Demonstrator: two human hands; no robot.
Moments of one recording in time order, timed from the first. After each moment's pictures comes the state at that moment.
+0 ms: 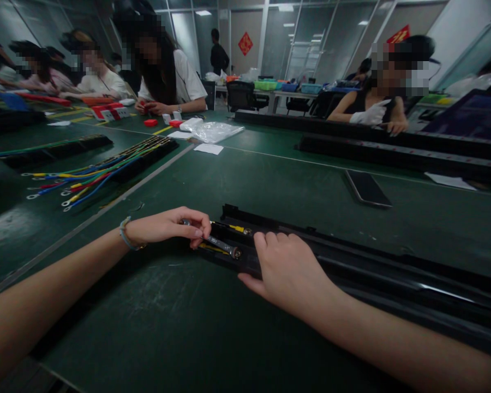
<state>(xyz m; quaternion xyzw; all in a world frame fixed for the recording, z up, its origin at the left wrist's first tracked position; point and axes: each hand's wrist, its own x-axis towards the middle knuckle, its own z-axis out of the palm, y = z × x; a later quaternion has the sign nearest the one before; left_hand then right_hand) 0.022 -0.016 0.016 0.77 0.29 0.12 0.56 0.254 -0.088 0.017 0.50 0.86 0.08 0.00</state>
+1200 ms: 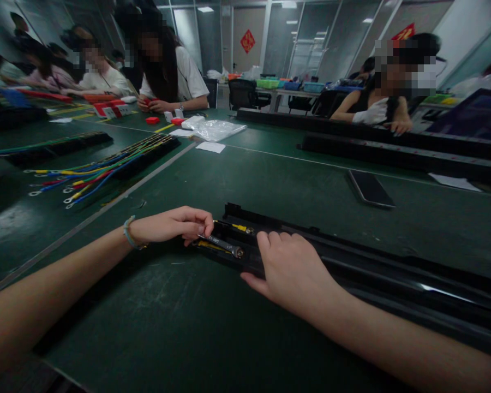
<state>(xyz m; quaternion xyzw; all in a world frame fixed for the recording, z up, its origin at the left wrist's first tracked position) 0.022 -0.017 0.011 0.74 0.32 0.12 0.58 0.254 -0.088 0.016 0.49 0.87 0.09 0.00</state>
